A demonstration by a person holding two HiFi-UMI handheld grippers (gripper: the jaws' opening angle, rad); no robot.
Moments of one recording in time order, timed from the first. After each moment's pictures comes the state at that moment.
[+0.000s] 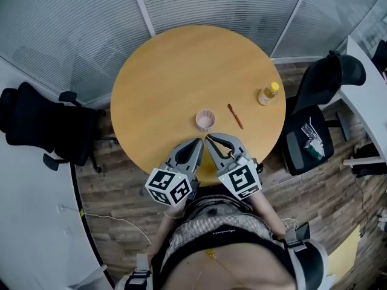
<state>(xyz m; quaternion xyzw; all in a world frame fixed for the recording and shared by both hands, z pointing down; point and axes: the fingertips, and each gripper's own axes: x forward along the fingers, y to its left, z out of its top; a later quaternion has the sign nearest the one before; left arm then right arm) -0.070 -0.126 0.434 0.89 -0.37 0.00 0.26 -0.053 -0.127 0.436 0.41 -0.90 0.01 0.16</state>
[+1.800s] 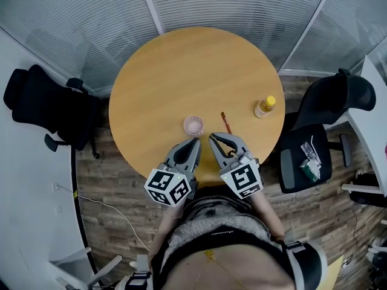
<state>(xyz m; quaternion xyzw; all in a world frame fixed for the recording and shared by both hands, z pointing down) 0.004 -0.150 0.442 0.86 -0.45 0.00 0.25 0.037 -0.156 0.449 0.36 -0.92 0.02 0.14</state>
